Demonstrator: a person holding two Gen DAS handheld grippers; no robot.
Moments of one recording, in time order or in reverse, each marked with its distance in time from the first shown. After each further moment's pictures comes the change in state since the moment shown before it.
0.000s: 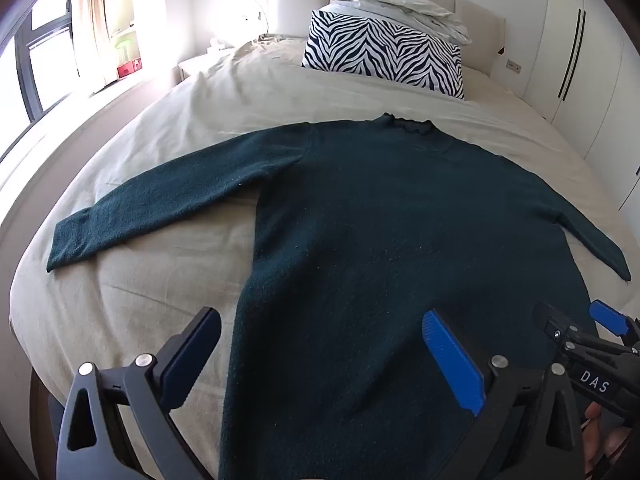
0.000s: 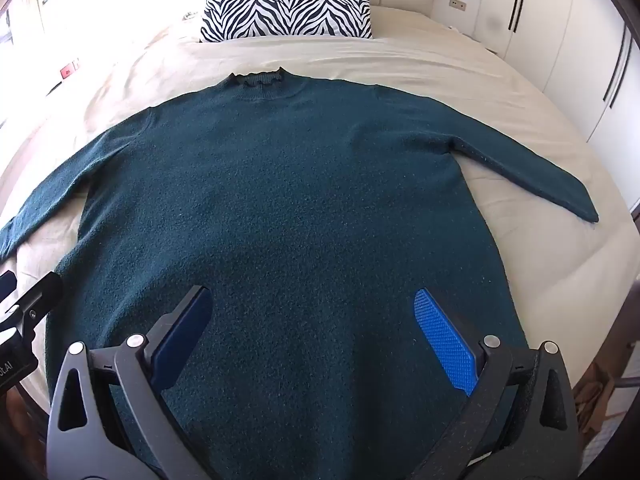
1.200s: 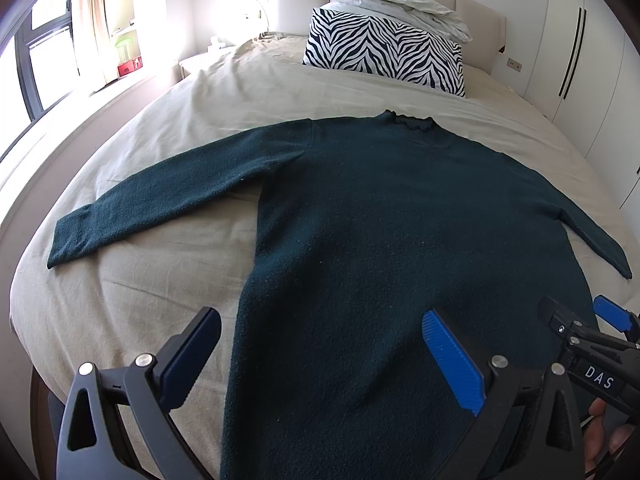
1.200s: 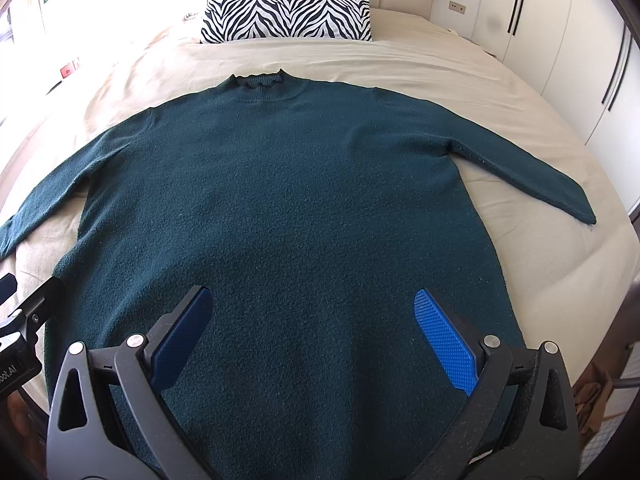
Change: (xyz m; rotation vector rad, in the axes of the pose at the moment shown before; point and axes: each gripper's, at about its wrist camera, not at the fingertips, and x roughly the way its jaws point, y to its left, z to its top) left arm 0.001 0.002 -0.003 0.011 0.006 0.018; right arm -0.003 -0.002 0.001 -0.006 -0.009 -0.009
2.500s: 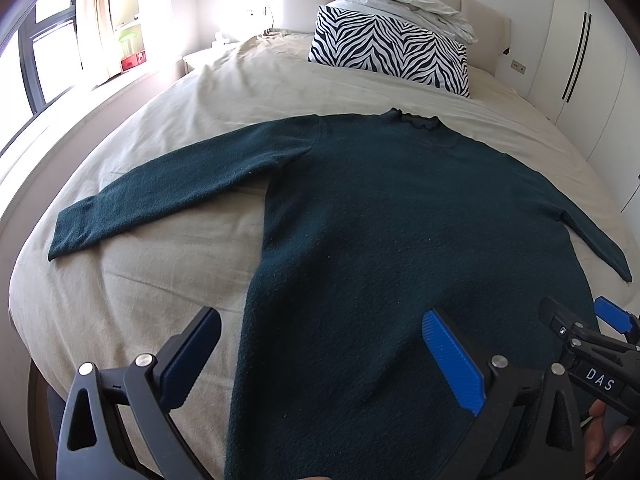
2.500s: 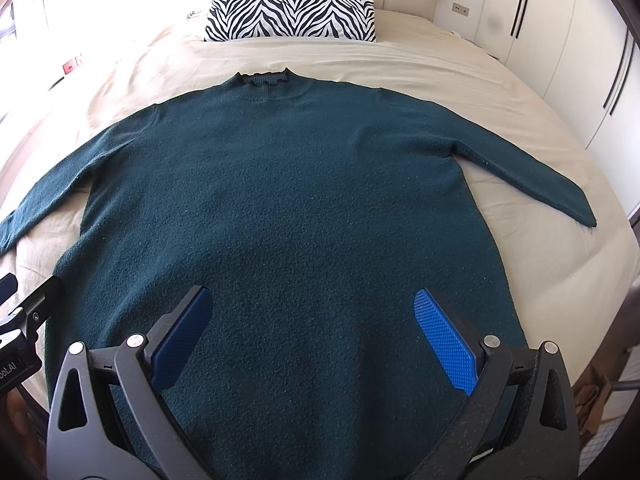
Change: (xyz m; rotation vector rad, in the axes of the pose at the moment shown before) left arm -0.001 0.007 -0.008 -0.016 0.011 0.000; right arm -0.002 0.007 -0.002 -0.008 -0.003 -0.003
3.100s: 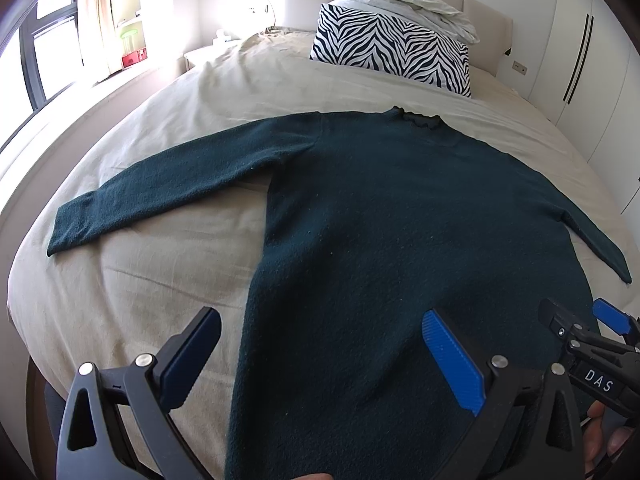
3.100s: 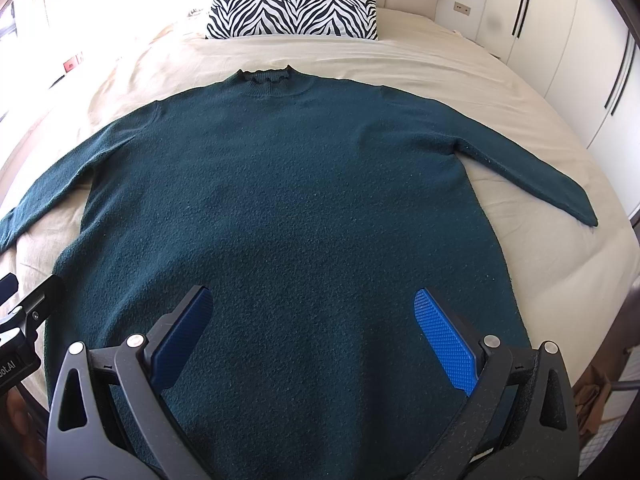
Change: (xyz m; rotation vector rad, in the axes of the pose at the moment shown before) left arm 0.000 0.001 -0.001 -0.009 0.007 -0.005; right arm 0.001 0.003 -0.002 -0.002 0.003 -0.002
